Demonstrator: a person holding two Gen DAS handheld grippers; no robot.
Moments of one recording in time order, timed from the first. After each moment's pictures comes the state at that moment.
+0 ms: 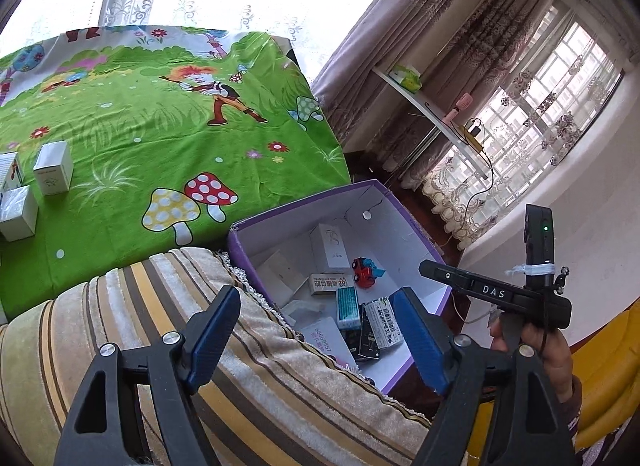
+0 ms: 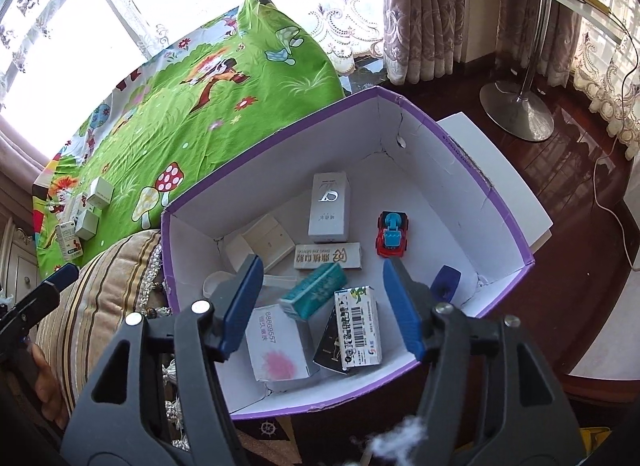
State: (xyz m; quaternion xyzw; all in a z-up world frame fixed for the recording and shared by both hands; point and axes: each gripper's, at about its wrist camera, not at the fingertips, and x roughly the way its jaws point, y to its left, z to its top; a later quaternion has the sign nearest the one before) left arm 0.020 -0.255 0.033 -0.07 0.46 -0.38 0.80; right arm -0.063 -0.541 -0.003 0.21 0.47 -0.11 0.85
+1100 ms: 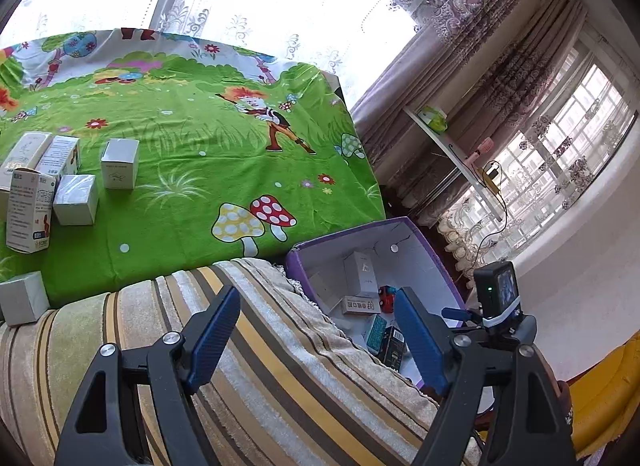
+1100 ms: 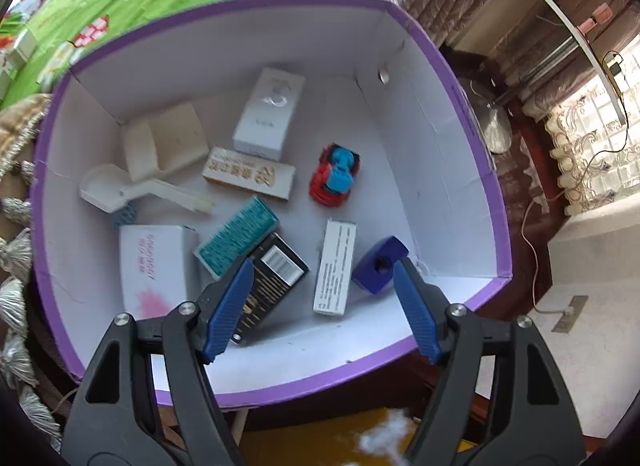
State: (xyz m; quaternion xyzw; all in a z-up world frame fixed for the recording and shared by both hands) left arm 0.032 -0.189 0.038 -0.12 0.44 -0.33 0.83; right arm -0.045 -0.525 -0.049 0.02 0.59 -0.13 0.80
